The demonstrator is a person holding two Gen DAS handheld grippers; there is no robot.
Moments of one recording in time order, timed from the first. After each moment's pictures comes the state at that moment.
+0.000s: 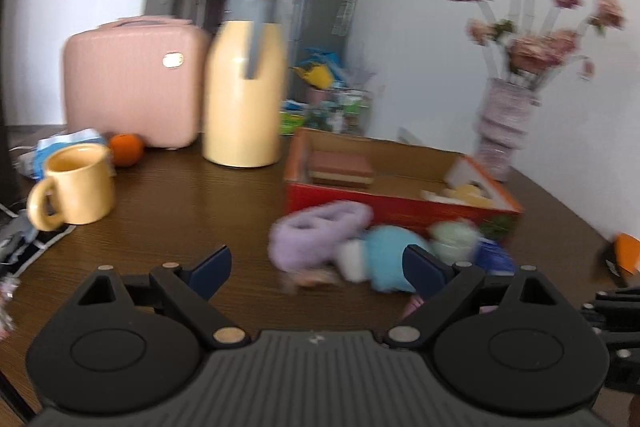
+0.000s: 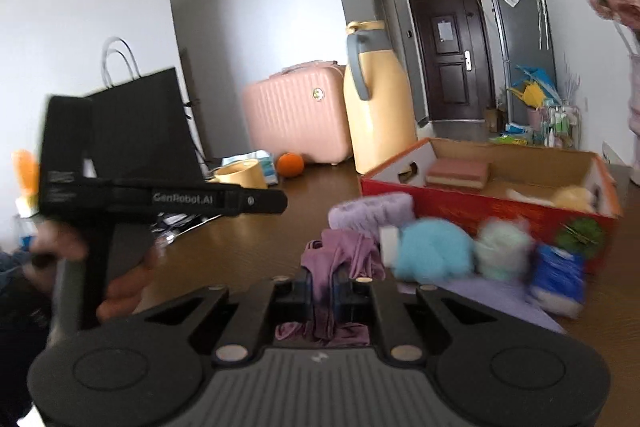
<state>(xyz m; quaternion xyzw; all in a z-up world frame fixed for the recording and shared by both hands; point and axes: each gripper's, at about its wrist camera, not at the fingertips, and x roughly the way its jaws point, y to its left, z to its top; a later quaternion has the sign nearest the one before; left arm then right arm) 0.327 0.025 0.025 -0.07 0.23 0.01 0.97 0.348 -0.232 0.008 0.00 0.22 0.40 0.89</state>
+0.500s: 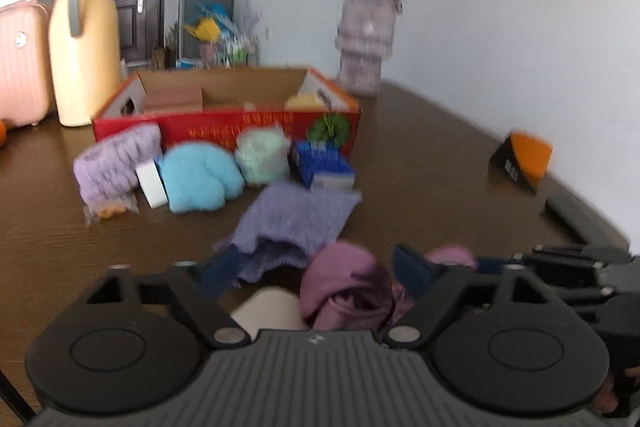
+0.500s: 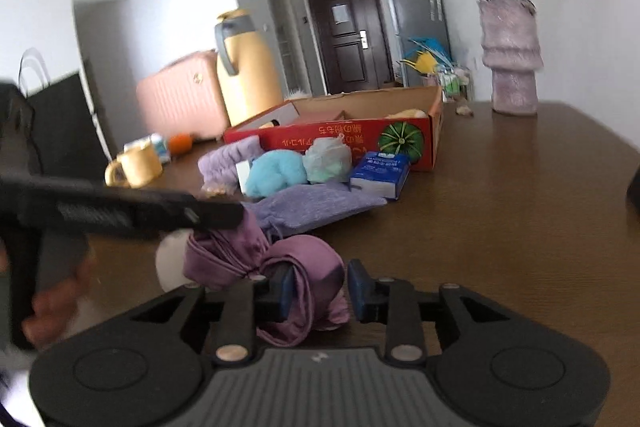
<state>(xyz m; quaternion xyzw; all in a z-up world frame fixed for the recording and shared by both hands) 0.319 -0.116 -0.013 -0.01 0.29 -0.14 0.95 0.312 -0.342 -0.037 0.04 0.26 0.25 0.93</state>
